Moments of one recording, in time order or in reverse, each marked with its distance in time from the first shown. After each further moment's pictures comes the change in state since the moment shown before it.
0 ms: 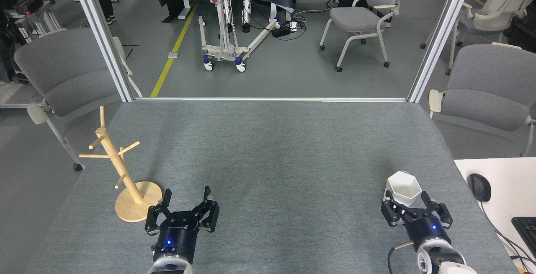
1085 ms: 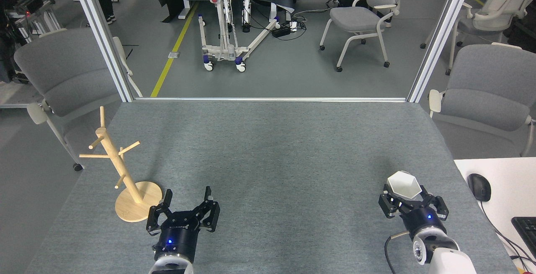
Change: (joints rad) left arm -0.011 -0.002 0.001 0.021 0.000 0.001 0.001; right arm -0.094 0.001 0.002 0.115 0.044 0.022 -0.003
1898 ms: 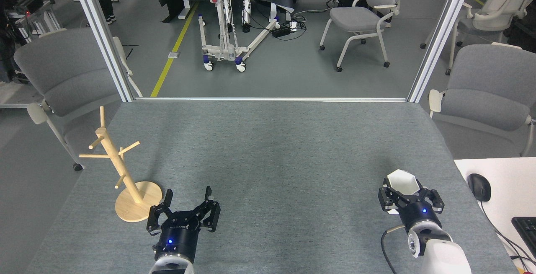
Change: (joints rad) left arm 0.000 0.000 -0.002 0.001 0.000 -0.001 0.000; right arm -0.063 0.009 0.004 0.095 0.049 0.028 -0.036
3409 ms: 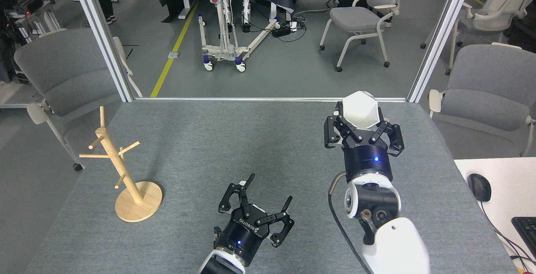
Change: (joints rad) left arm -0.090 0.041 -0.390 -0.031 -0.304 -0.104 0.025; right arm -0.002 0.033 0.601 -0.885 -0.164 0.744 0.375
